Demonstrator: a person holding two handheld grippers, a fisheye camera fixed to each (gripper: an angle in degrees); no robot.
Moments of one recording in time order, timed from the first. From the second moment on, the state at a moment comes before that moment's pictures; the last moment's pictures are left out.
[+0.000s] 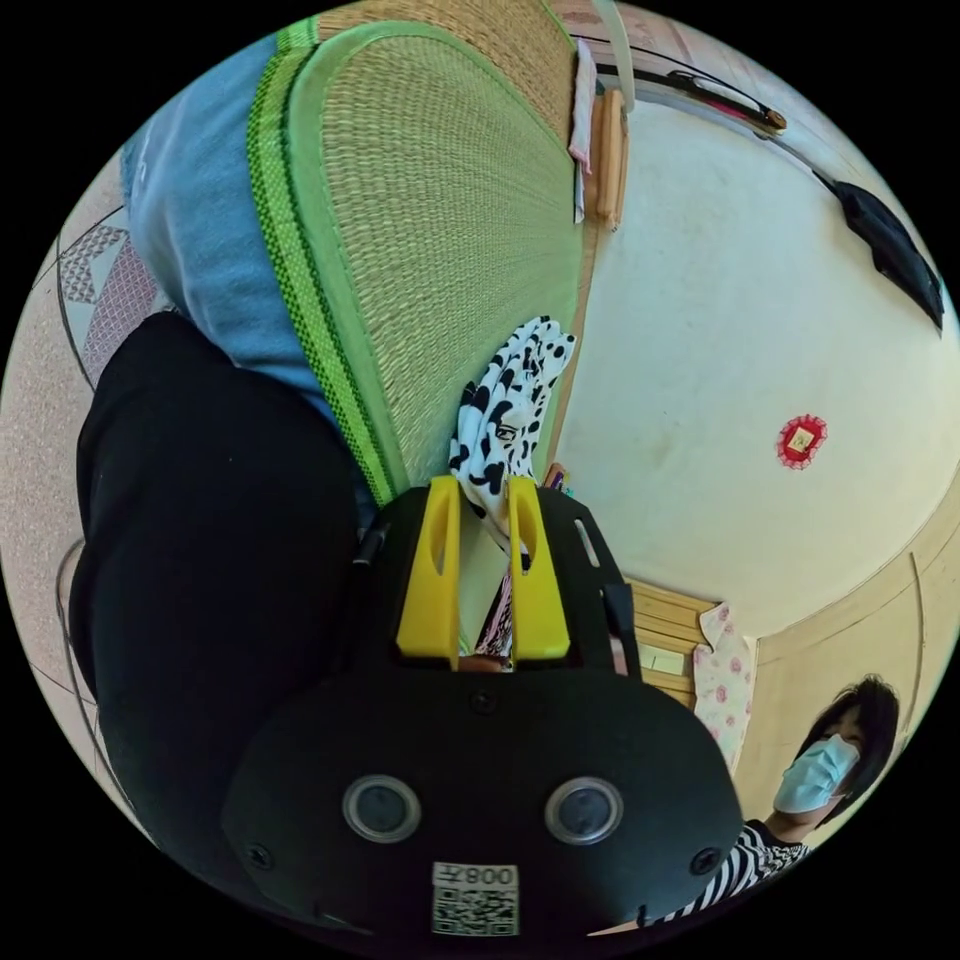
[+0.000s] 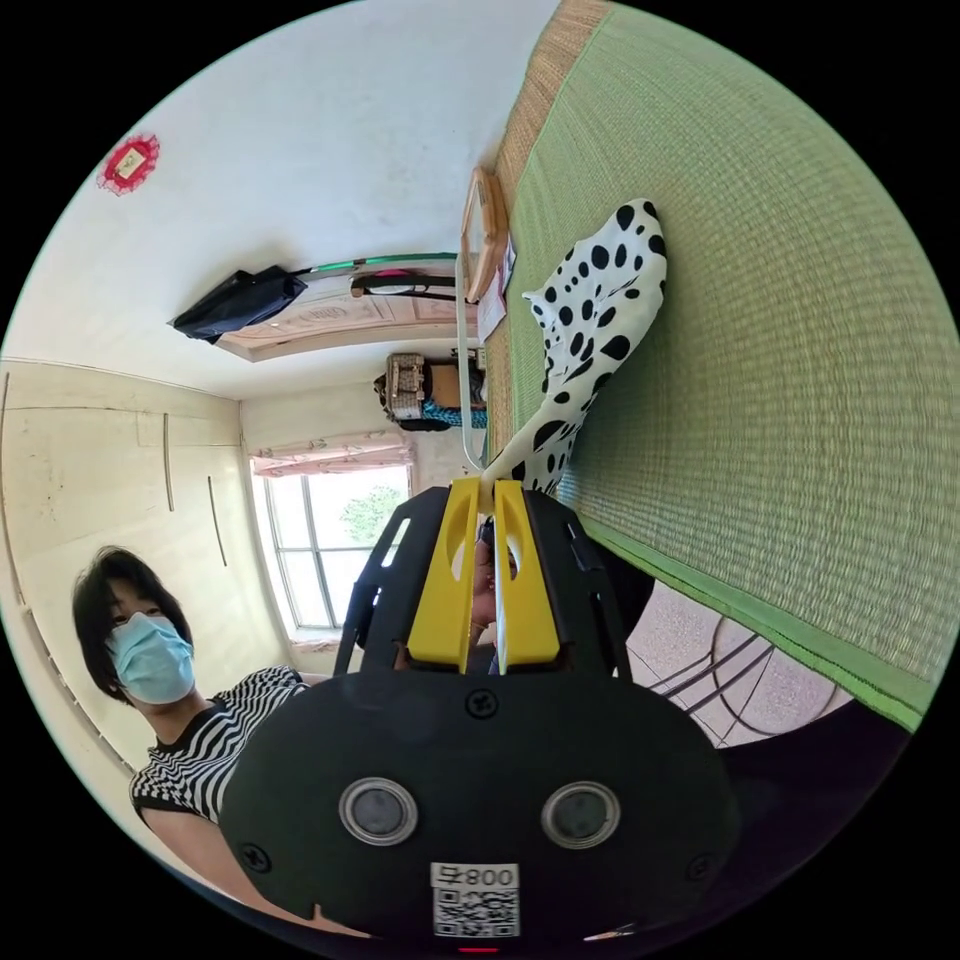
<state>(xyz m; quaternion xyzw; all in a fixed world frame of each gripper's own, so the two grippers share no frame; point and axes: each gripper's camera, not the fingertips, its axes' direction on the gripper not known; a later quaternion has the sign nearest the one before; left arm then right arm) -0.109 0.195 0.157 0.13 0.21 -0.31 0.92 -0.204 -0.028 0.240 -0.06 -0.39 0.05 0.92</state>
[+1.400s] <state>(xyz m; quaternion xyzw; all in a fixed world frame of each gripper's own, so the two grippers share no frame) 0.128 0.026 -0.084 0.03 0.27 -0.10 0.96 0.070 0.087 0.194 0.03 -0.42 0.03 0.91</state>
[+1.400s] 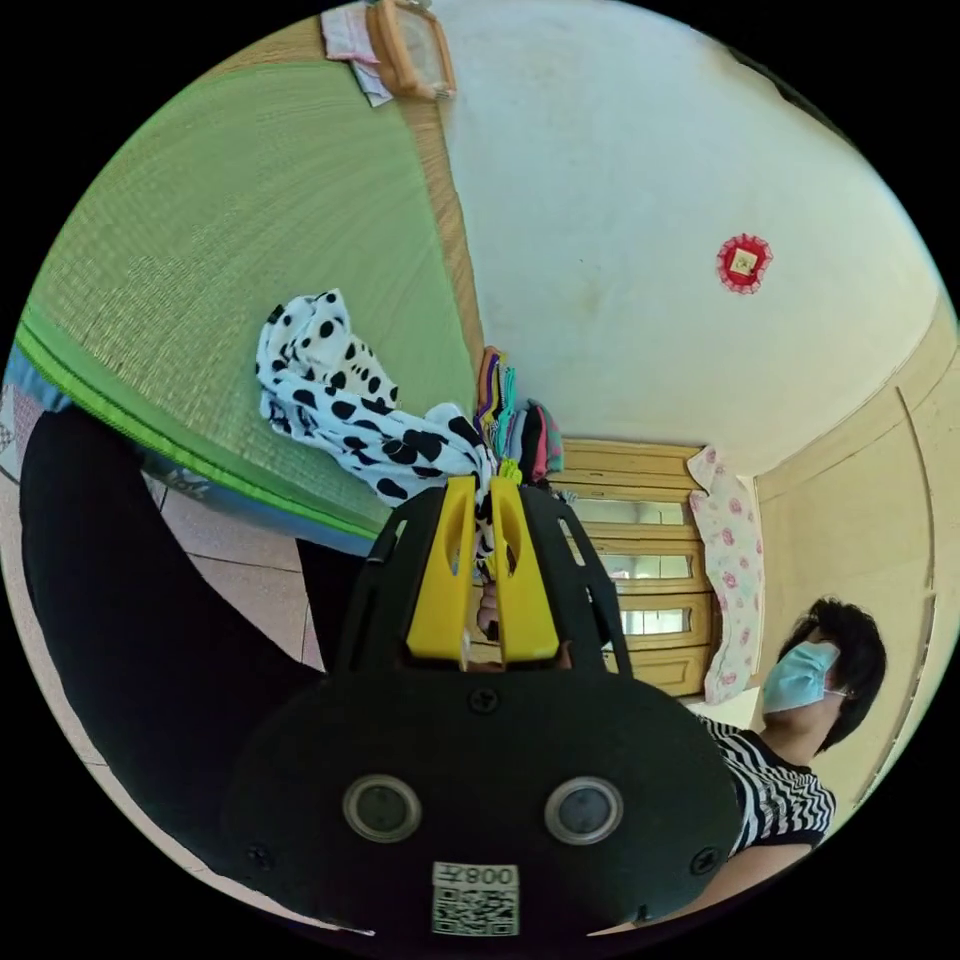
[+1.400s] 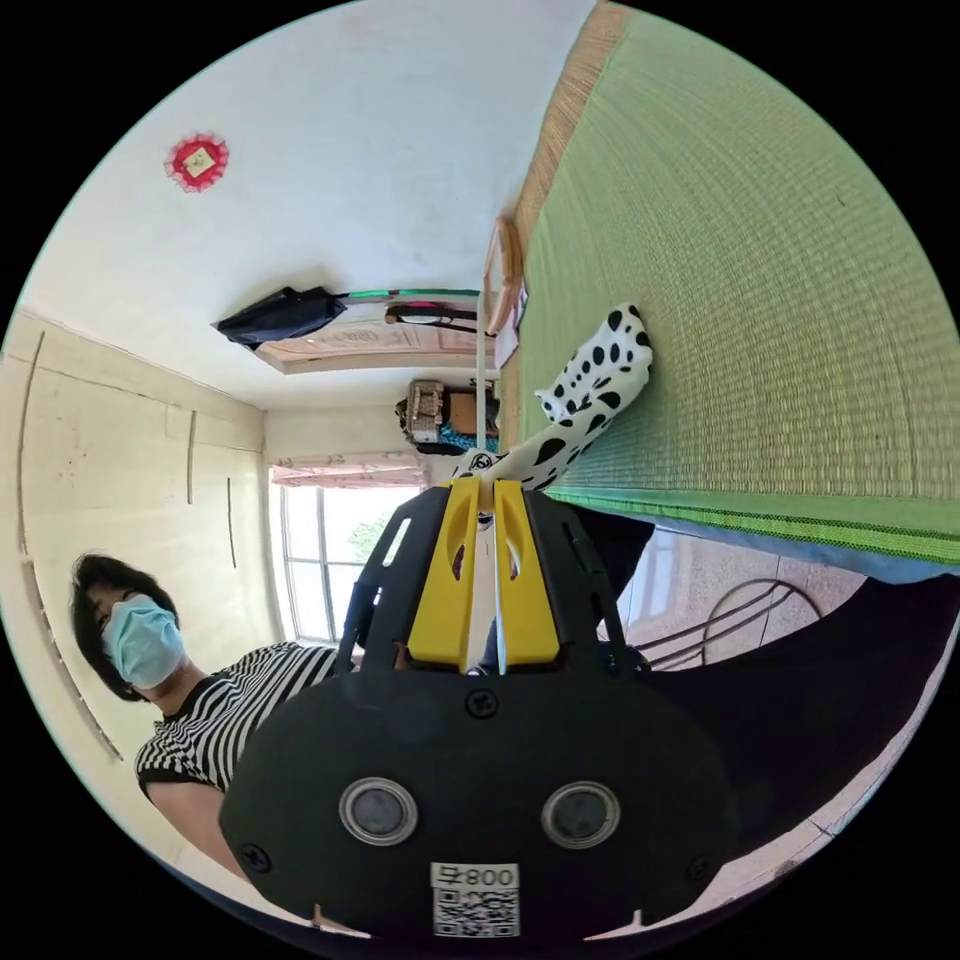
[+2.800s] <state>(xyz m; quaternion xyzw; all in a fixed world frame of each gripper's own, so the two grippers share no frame) 1.052 -0.393 0.062 -0.25 0.27 0.23 0.90 0.763 0.170 -0.249 0.36 -0.20 0.17 0.89</state>
